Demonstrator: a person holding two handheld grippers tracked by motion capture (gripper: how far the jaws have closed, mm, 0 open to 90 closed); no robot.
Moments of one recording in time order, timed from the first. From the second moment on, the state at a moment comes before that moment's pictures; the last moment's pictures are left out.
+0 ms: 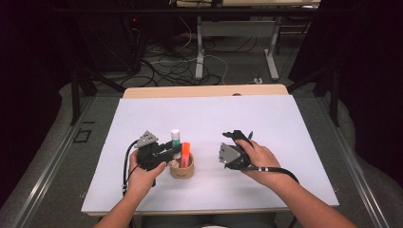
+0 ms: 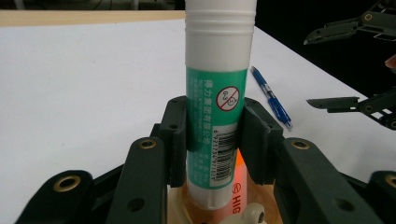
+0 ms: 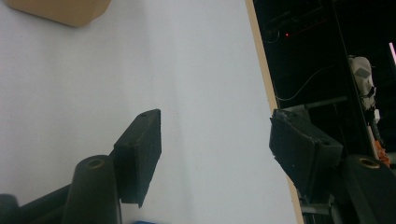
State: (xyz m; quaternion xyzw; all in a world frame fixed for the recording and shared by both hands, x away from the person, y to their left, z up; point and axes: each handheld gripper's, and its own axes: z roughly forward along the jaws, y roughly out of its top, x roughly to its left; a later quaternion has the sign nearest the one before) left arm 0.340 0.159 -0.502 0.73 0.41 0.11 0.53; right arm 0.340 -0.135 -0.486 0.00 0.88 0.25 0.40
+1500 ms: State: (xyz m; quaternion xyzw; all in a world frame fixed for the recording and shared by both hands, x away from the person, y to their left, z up) left arm 0.341 0.177 -0.496 0.72 0.44 0.14 0.52; right arm 0.365 -0.161 -0.480 0.26 0.88 0.28 0.29
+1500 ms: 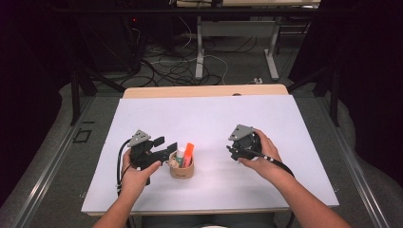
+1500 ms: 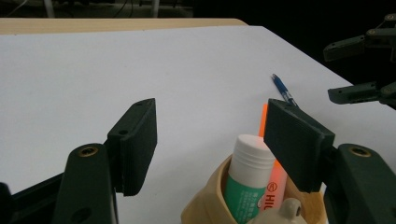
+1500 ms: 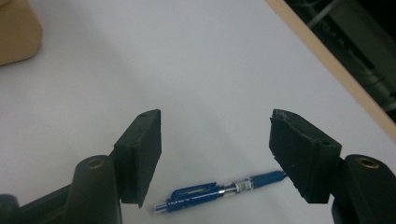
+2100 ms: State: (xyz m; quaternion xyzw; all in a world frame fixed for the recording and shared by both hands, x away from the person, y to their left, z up) left arm 0.342 0.188 -0.494 0.71 0.46 0.15 0.51; right arm 0.399 -0.193 -0.481 0.47 0.79 0.34 0.18
